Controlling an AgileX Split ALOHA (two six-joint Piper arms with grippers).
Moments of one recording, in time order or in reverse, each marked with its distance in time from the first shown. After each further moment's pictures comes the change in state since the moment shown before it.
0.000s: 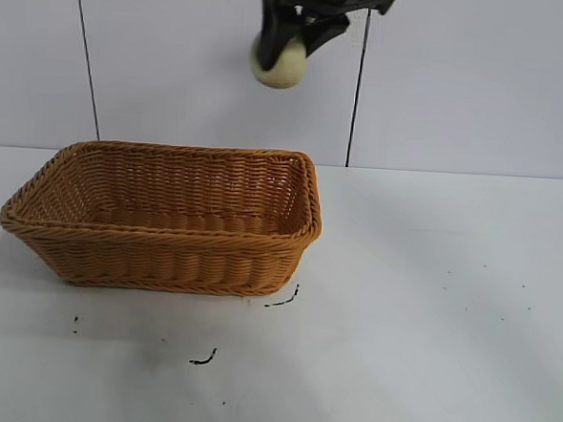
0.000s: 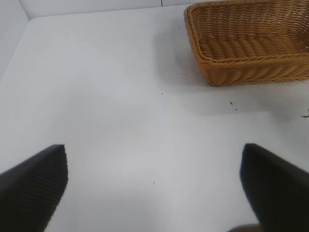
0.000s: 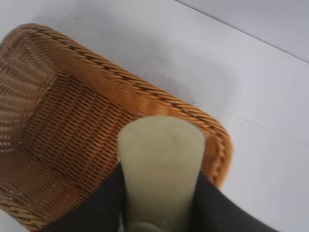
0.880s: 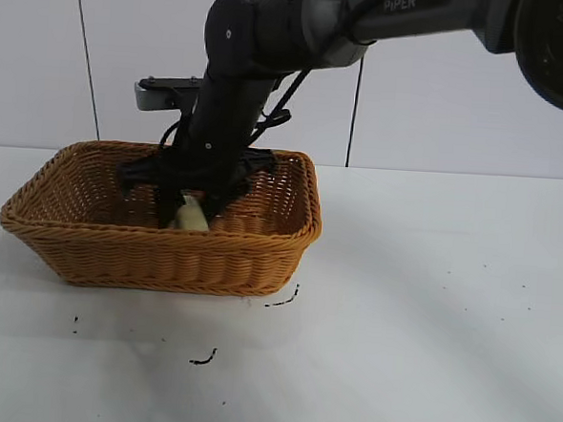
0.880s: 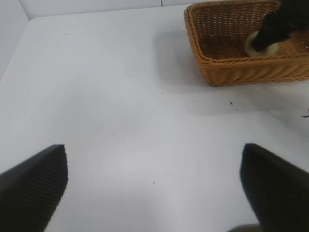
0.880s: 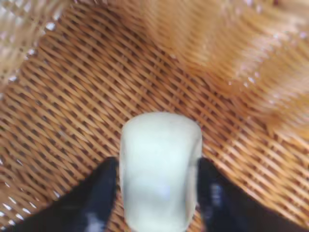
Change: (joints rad) left arm 0.000 0.000 0.000 0.000 0.000 0.000; right arm 0.085 0.316 -0.048 -0.002 -0.140 0.027
